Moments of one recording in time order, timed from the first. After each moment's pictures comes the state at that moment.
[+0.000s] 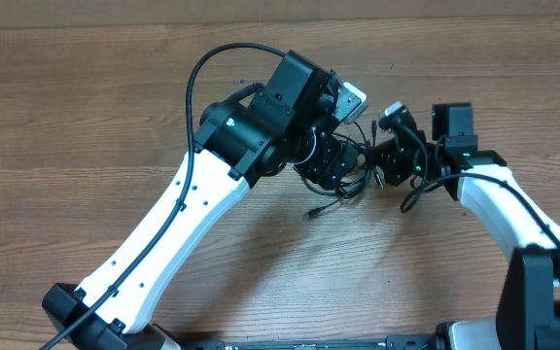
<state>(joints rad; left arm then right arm) -0.66 1.67 1.78 -1.07 0.28 0.02 0.05 1.61 0.94 -0.32 -0.60 -0.37</state>
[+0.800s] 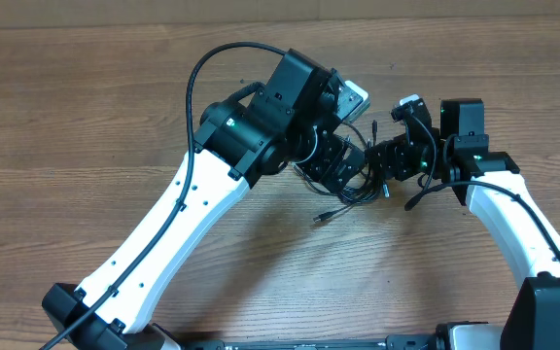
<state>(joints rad) -0.66 1.67 1.78 -1.05 0.30 0.02 0.05 1.52 0.96 -0.40 -0.44 -0.24</state>
